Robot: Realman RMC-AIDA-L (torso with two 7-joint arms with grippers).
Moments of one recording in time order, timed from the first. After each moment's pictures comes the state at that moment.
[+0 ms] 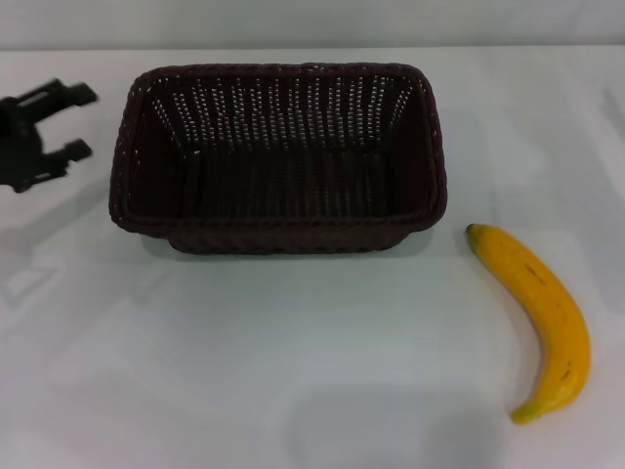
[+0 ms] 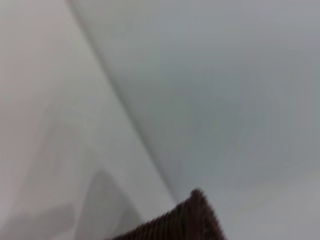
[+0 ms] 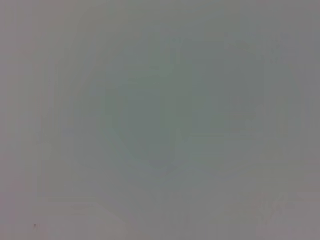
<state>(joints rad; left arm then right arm) -0.50 -1.92 0.51 0.50 -1.27 -1.35 0.66 0.58 2.01 -0.75 -0.22 2.43 0.95 -2.58</state>
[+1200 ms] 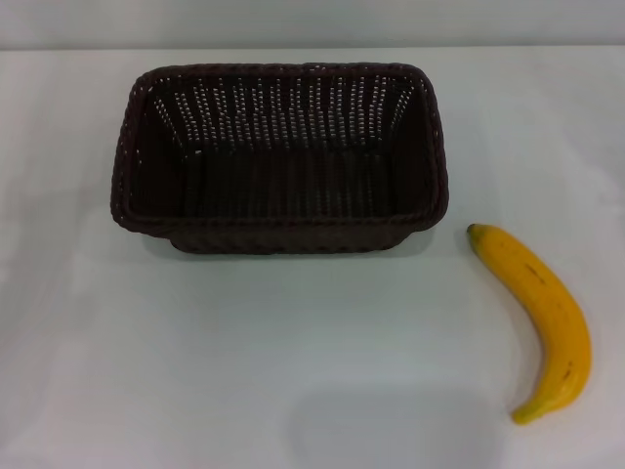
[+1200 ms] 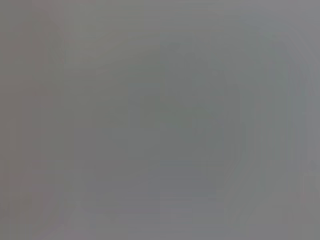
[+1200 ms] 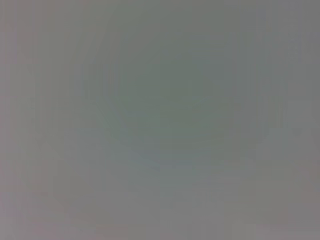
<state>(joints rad) -0.33 -2.08 0.50 0.31 -2.34 -1.23 2.27 0.36 1.90 -0.94 -0.38 2.45 1.02 -1.80</state>
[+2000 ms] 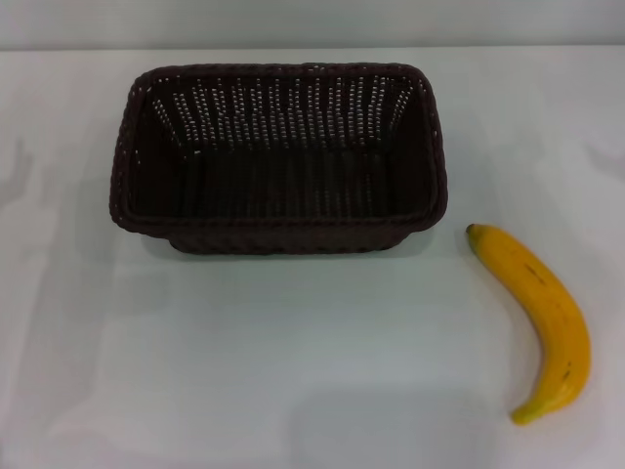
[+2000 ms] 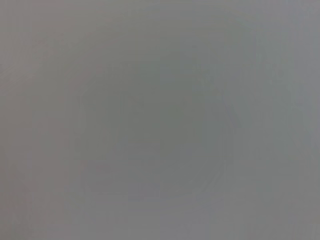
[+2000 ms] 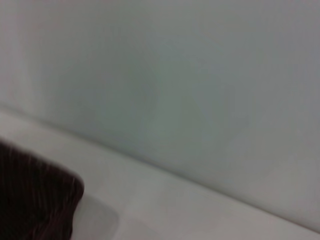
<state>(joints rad) -0.46 -2.08 0.51 0.08 -2.46 -1.26 2.80 0.38 1.86 -0.95 -1.44 1.03 1.34 -0.87</state>
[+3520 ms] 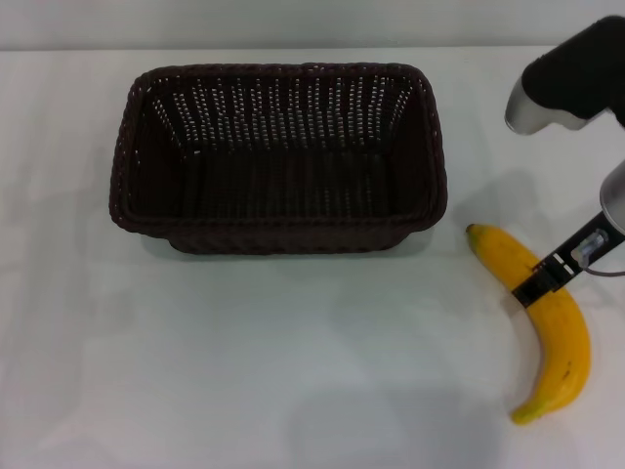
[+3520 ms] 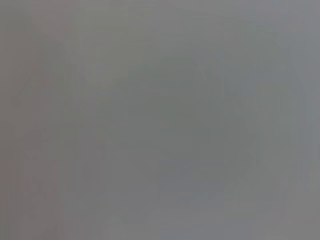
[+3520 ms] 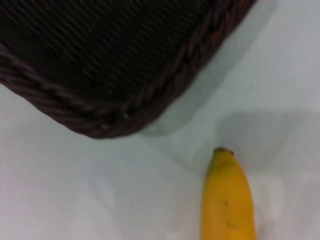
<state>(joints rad) -0.44 -2.08 0.51 0.04 -2.60 -1.31 2.71 0.59 2.02 -1.65 -1.50 0.43 1.63 -0.16</state>
